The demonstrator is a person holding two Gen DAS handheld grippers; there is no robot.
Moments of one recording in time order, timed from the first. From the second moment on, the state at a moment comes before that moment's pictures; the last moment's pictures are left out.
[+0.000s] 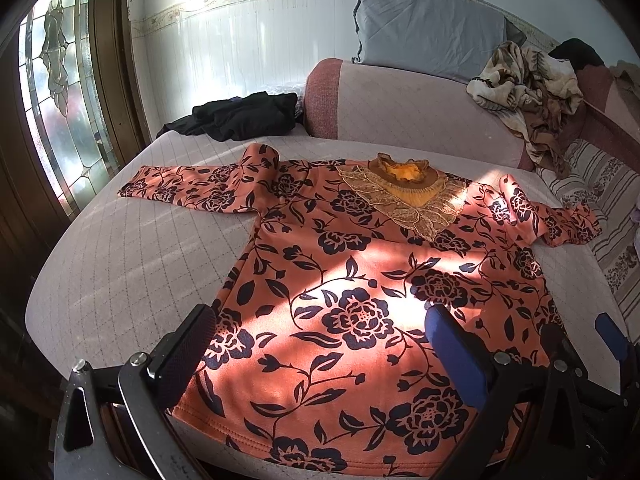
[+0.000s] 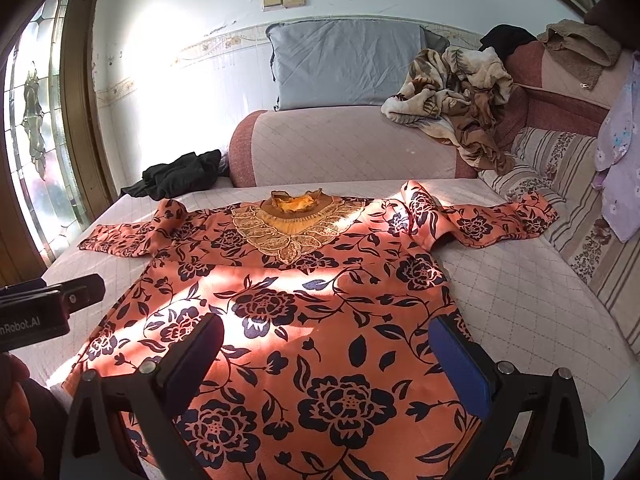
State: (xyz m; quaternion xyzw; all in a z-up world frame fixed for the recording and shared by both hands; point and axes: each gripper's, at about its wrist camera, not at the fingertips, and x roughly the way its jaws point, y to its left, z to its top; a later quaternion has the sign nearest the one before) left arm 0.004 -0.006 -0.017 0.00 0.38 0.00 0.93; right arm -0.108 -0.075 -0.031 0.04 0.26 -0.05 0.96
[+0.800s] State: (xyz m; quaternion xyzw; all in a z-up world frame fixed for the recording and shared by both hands) left arm 0.007 -0.009 -0.023 0.00 0.38 0.00 0.92; right arm -0.110 -0.079 -0.030 0.05 0.25 -0.05 0.97
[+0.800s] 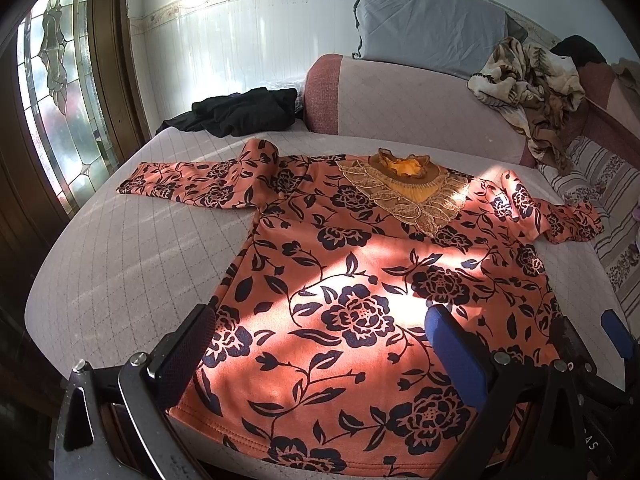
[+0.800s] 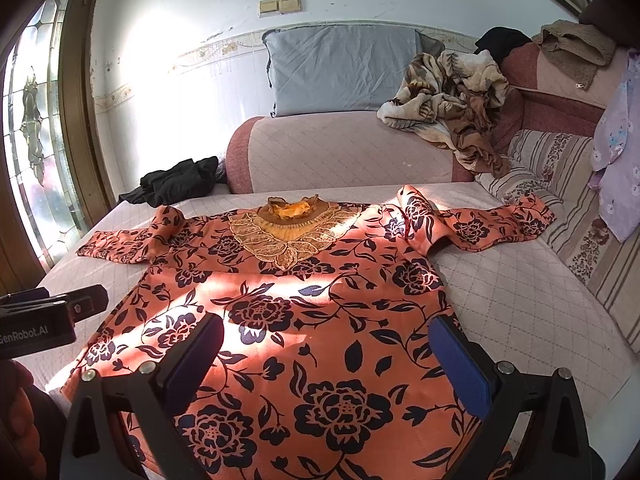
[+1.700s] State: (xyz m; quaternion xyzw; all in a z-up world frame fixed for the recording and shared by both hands) left arm 0.008 -0.008 -0.025 0.00 0.38 0.00 0.92; right arm -0.111 -0.080 -0.029 0.05 0.24 -0.06 0.97
